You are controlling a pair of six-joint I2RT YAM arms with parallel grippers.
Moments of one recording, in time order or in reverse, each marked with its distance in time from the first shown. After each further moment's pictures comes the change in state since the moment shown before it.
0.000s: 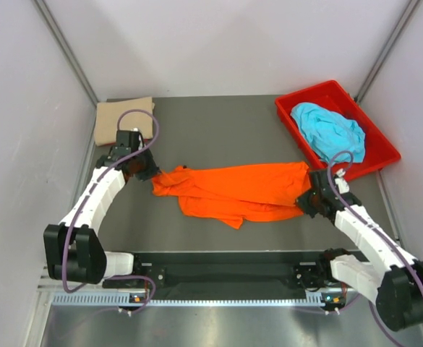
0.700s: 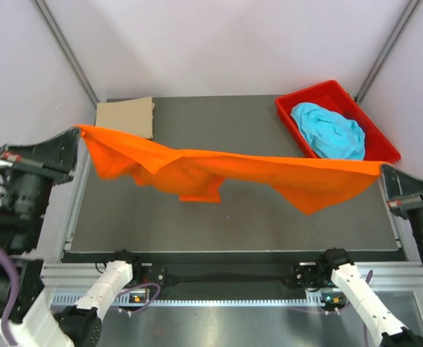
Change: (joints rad) left arm -0.001 -0.486 0.916 -0.283 -0.144 -0.139; right arm 0.000 -0.488 1.006 -0.373 0.122 -0.378
